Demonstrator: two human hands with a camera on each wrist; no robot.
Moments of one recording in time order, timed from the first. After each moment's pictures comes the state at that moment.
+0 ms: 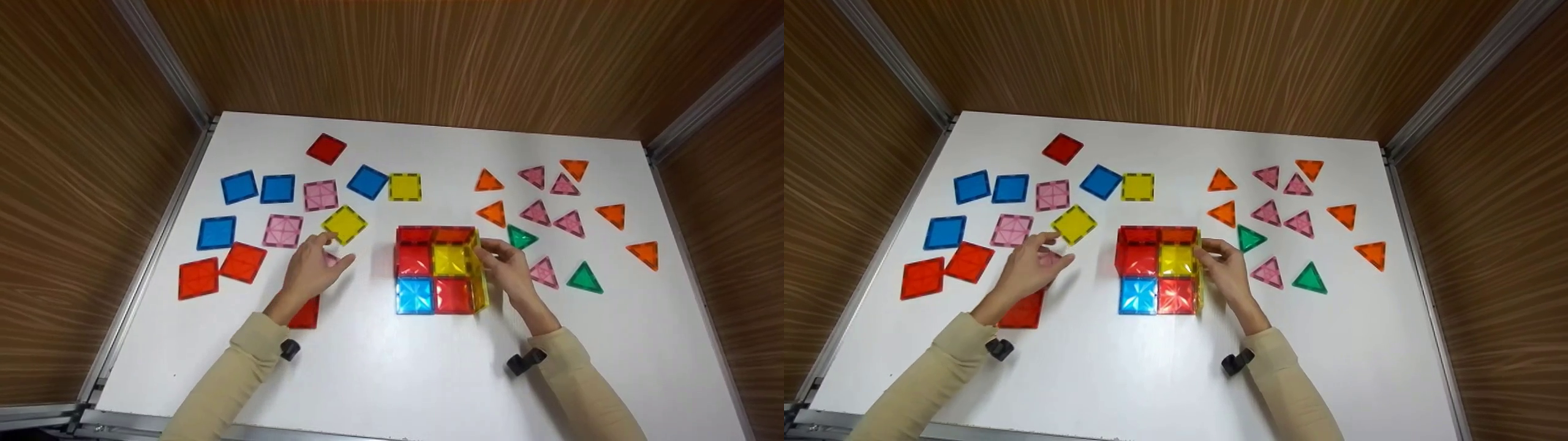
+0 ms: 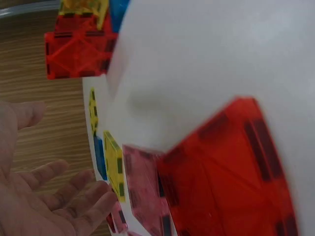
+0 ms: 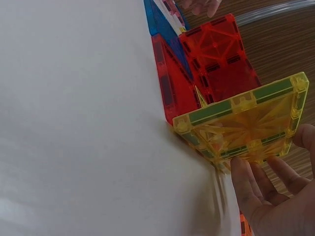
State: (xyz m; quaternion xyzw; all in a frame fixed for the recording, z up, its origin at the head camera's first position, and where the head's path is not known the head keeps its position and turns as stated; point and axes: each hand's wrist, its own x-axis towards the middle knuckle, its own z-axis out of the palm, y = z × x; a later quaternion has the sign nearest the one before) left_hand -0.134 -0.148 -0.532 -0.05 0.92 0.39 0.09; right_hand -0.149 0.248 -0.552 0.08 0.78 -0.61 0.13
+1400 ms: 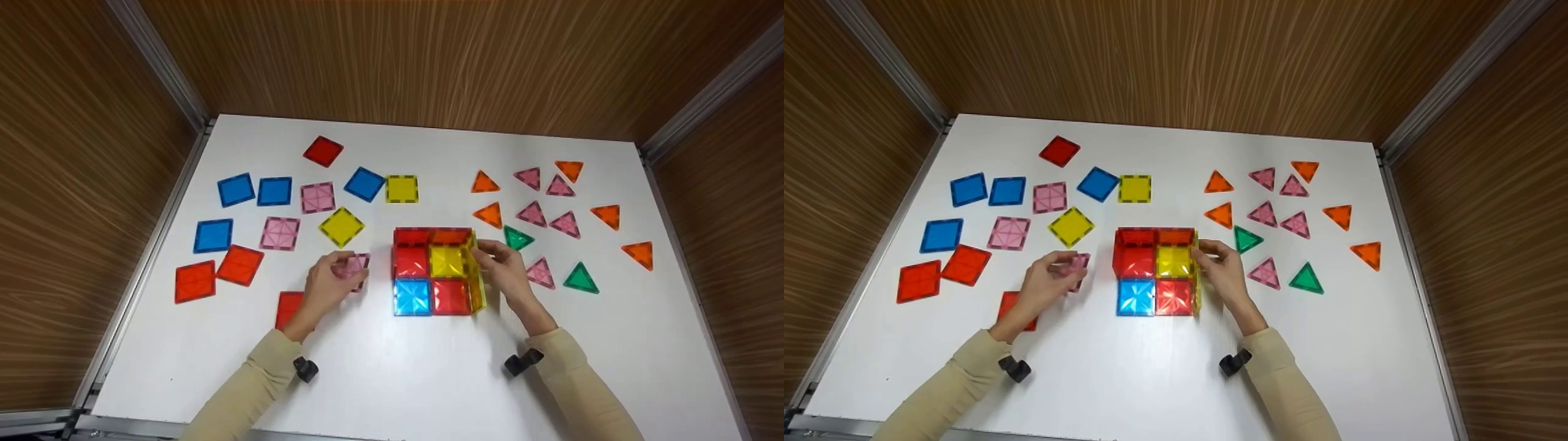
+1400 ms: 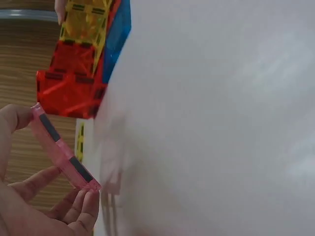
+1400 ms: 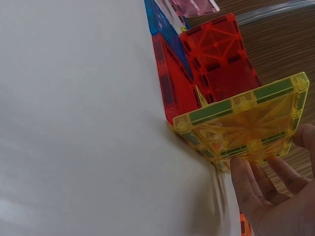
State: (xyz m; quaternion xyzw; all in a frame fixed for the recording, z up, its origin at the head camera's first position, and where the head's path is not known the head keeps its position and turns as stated) left_hand -0.110 -0.114 -0.553 -0.08 0.85 0.51 0.08; right_hand -0.148 0.248 -0.553 0.08 0.79 -0.60 0.12
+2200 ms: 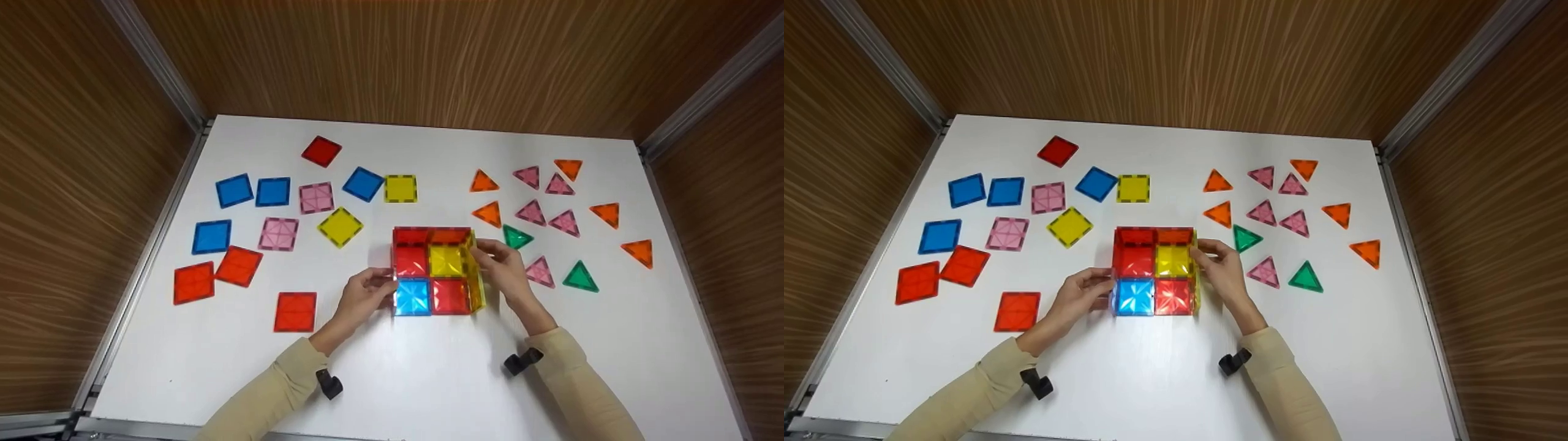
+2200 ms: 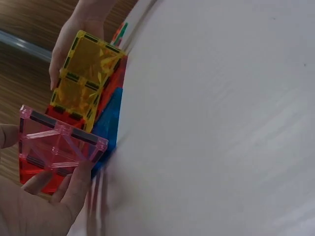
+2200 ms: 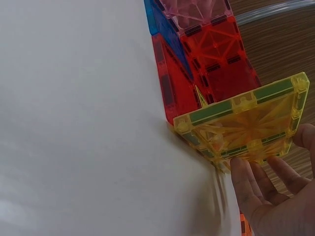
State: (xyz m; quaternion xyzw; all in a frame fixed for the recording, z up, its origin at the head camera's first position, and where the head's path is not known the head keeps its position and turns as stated) left_hand -0.092 -0.063 -0.563 -0.06 0.72 0.66 0.18; right_hand -0.148 0.249 -0.555 0.07 0.78 -0.61 0.11
